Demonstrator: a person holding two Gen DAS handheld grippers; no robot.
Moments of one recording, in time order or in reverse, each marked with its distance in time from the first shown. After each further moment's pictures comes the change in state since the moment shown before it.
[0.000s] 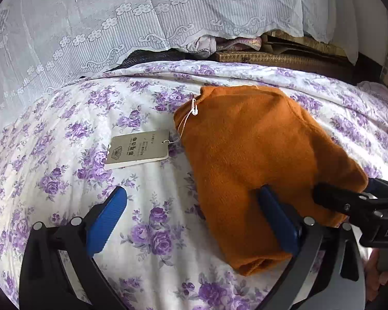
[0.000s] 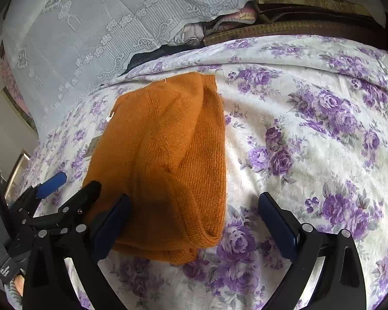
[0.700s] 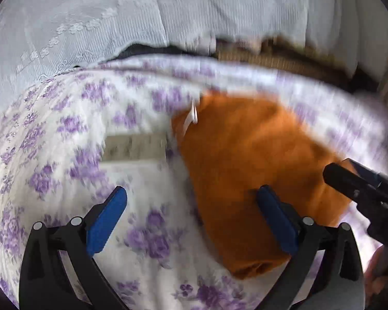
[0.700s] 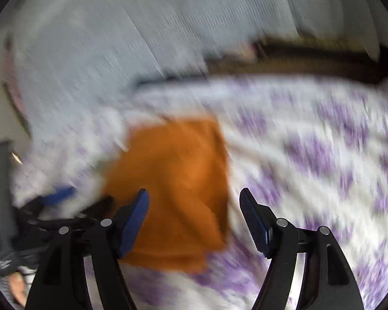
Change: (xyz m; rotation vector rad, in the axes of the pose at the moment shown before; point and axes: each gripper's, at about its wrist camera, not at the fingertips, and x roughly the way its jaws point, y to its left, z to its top) left arm 0.012 0.007 0.007 -0.028 0.057 -0.050; right arm -0.012 0.018 0.003 -0.068 -0.071 -0.118
